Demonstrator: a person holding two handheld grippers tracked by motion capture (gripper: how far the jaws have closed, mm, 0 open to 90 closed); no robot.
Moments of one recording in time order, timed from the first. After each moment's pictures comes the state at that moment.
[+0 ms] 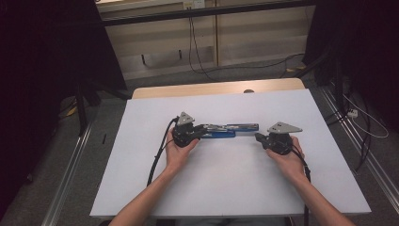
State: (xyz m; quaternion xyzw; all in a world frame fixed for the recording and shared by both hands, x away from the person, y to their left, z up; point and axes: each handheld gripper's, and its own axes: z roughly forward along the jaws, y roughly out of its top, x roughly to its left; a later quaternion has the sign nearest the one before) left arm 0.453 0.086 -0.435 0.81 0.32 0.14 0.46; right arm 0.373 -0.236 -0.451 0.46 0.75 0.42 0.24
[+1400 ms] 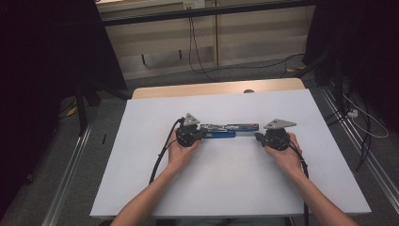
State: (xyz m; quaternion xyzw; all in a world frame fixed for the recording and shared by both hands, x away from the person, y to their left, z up) left arm 0.460 0.078 -0.450 0.84 0.32 0.13 0.43; right arm 0.391 -0.236 -0.455 0.47 0.77 0.38 0.22
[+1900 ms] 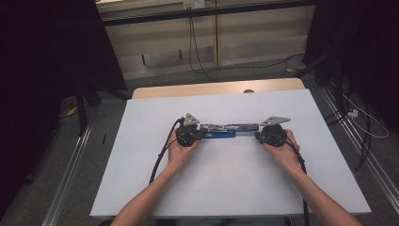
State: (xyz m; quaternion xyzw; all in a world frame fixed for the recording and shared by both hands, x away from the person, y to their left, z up) left arm 0.460 0.078 -0.449 0.84 0.32 0.13 0.42; right arm 0.405 -0.230 -0.456 0.47 0.79 0.33 0.22
